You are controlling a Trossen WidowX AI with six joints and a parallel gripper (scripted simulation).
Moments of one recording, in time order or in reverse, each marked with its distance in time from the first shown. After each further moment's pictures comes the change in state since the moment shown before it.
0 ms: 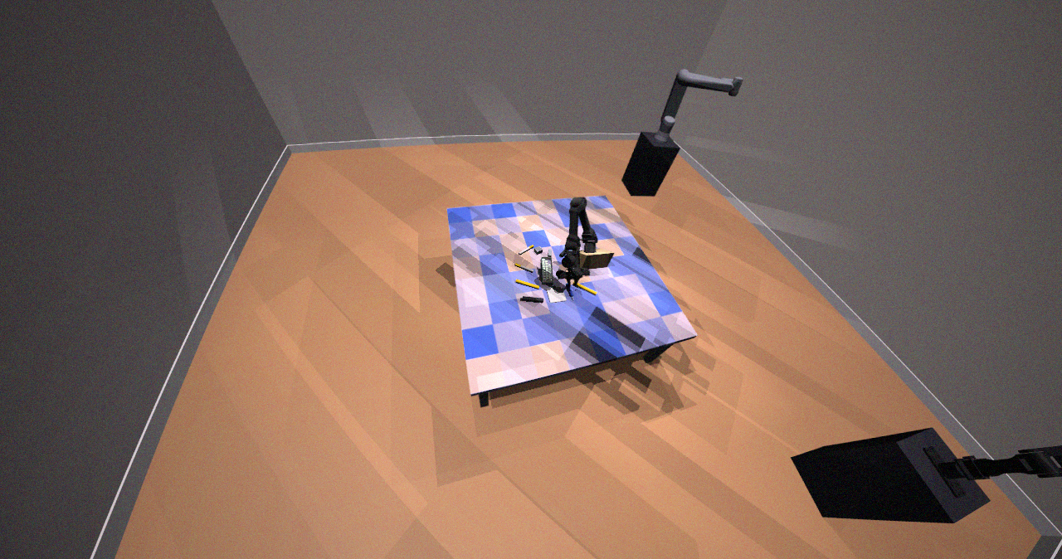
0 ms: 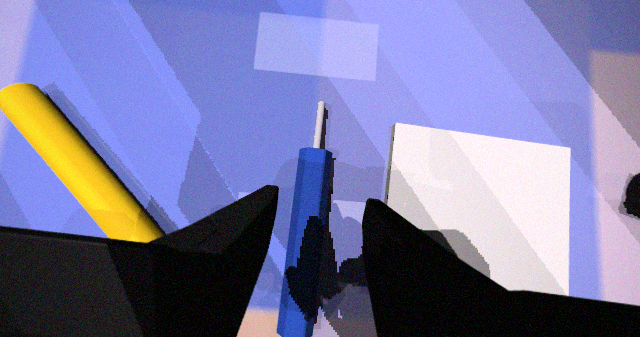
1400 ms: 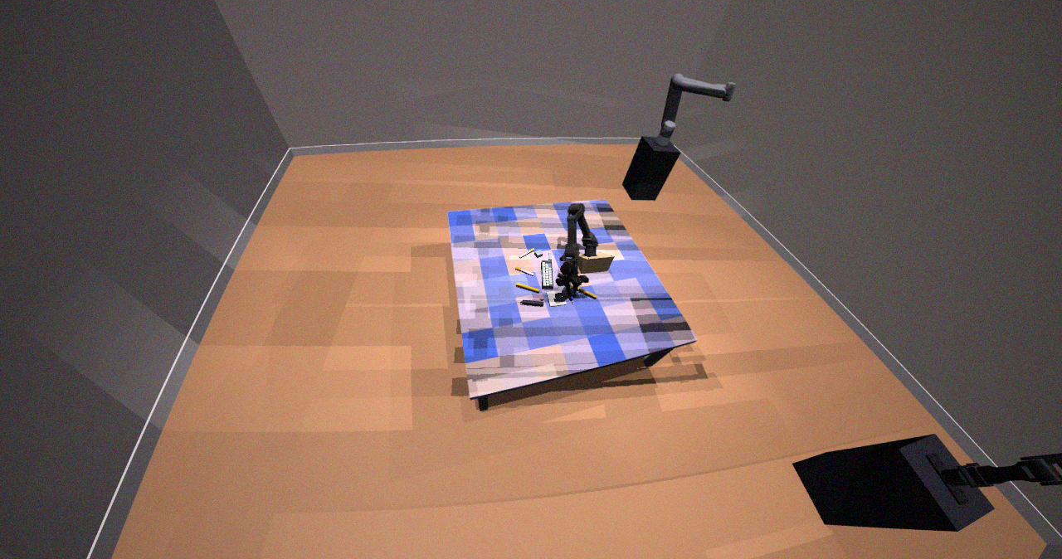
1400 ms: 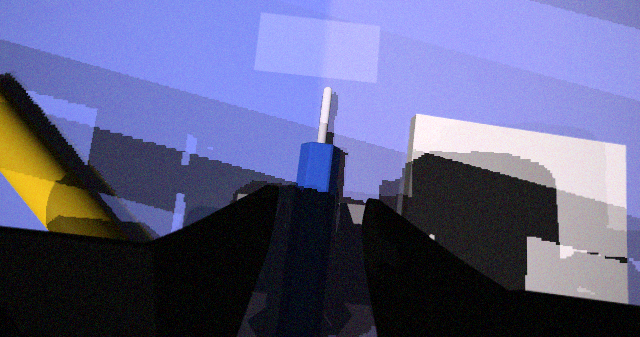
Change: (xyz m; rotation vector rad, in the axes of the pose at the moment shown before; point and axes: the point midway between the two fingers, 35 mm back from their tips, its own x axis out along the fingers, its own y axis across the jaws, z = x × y) arm 0.027 0.001 -0.013 -0.007 -0.006 0.003
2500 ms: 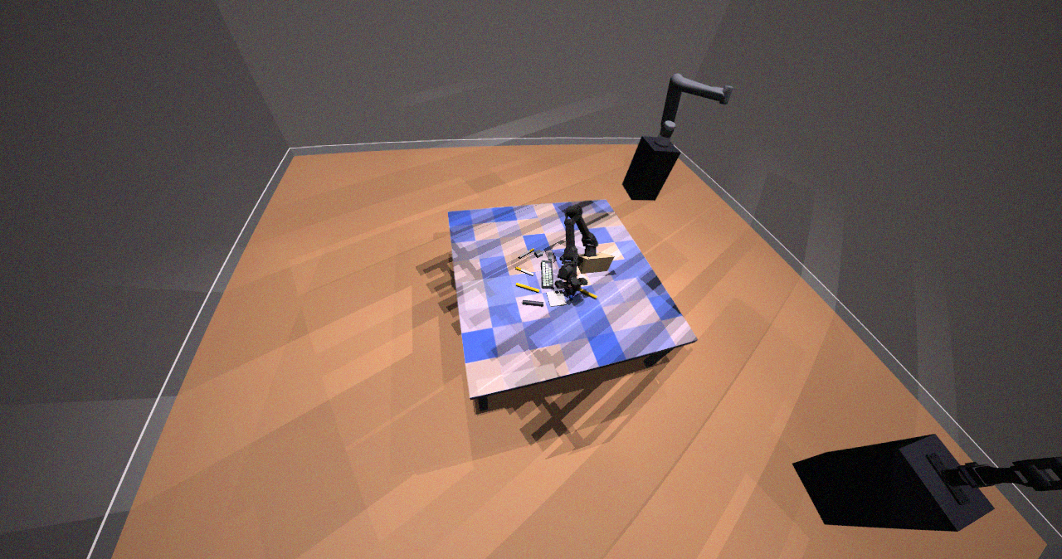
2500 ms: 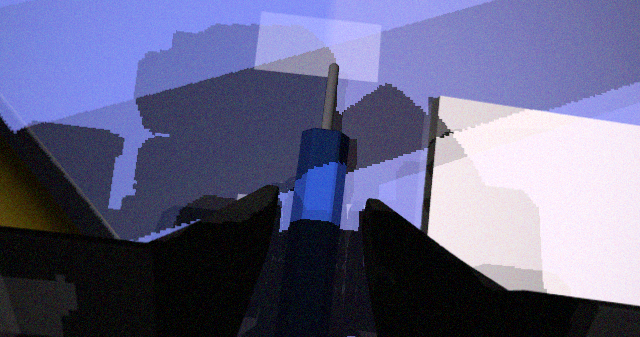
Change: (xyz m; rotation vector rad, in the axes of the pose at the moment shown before) arm 0.022 0.000 -0.013 0.000 0.001 0.001
